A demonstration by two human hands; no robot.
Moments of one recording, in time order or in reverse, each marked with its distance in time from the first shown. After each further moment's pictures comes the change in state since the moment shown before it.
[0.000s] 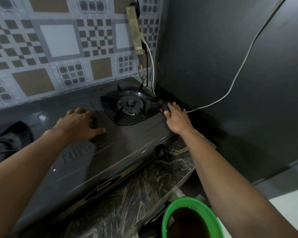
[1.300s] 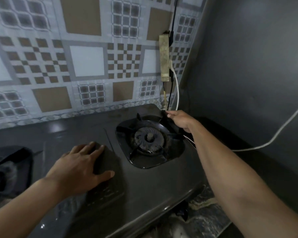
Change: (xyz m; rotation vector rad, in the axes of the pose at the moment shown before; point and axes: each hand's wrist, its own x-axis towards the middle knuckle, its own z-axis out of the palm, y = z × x) left_hand -0.003 -0.012 0.007 -0.035 -0.062 -0.036; right_hand 0.192 -0.067 -0.006 0.480 -0.348 0.033
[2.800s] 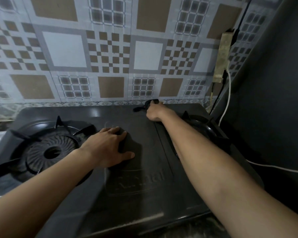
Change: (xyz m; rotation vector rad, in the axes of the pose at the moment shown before) left_hand -0.023 -0.067 -0.008 -0.065 -0.009 -0.112; right_hand -0.019 -0.165 0.203 -0.856 -0.186 -0.150
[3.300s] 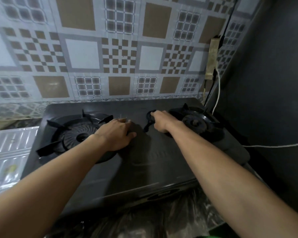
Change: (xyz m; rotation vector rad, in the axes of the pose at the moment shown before) left_hand -0.046 -0.030 -0.005 -0.061 0.148 0.119; right_hand -0.125 -0.024 0.037 0.006 0.124 -0.073
